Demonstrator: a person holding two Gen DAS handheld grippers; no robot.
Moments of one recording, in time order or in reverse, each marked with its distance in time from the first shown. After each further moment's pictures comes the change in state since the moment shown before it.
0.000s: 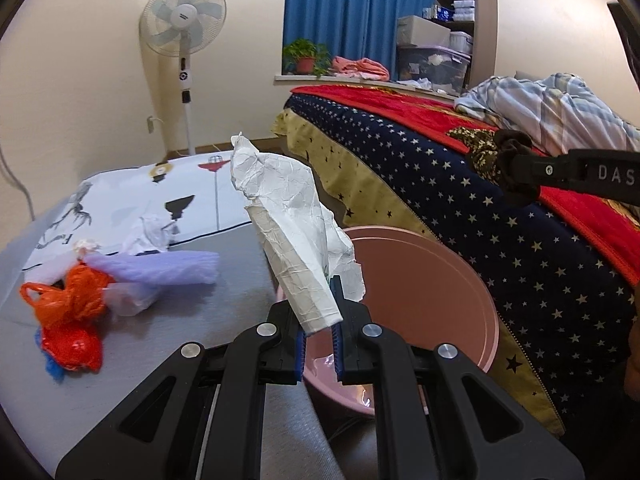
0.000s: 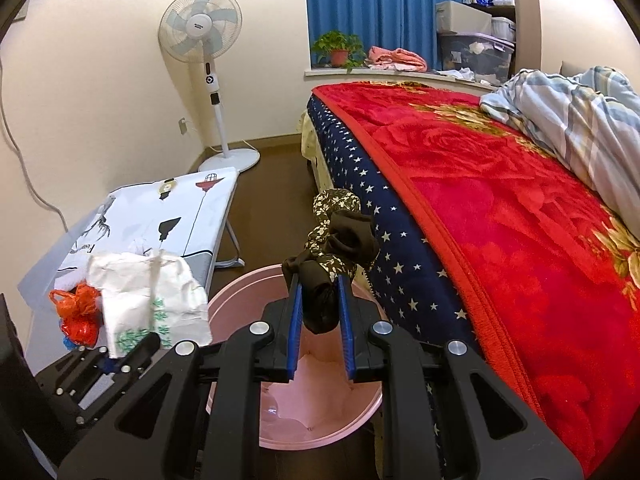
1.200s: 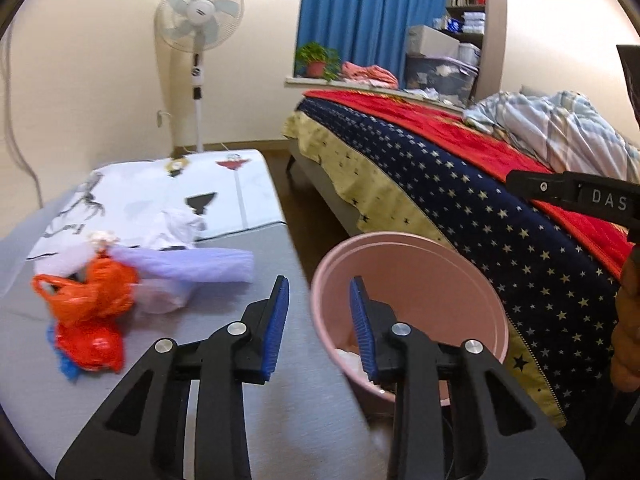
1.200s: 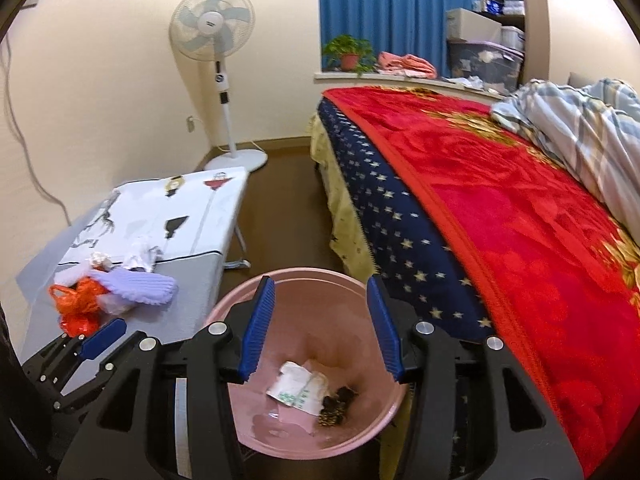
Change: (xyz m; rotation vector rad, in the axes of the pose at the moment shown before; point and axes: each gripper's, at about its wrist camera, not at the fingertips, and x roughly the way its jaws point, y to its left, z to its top) left arm -0.018 0.048 -0.004 -0.057 -0.027 -0.003; right arm 0.004 0.028 0.001 -0.035 -0.026 0.040
